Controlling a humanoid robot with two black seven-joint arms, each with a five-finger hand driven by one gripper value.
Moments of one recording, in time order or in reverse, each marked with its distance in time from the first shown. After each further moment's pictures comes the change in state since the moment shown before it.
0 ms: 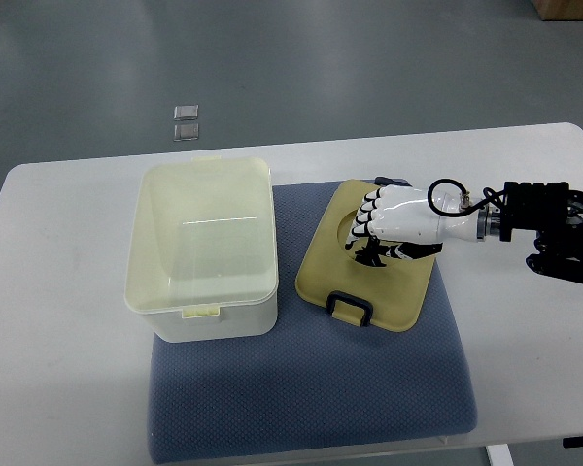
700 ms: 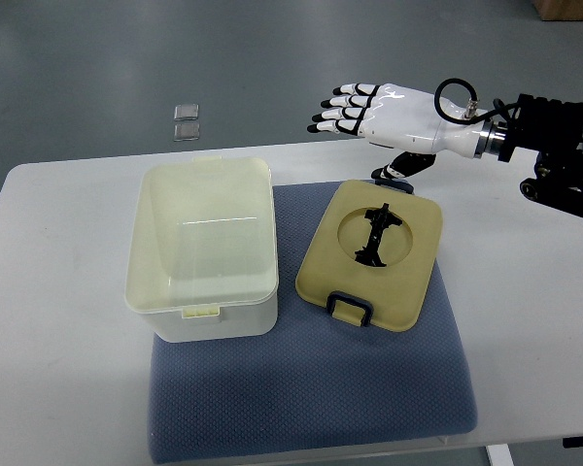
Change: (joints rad) left arm 0.000 0.000 0.000 0.000 0.000 0.000 0.000; right arm 0.116 -0.049 0.305 0.002 0.017 0.113 0.000
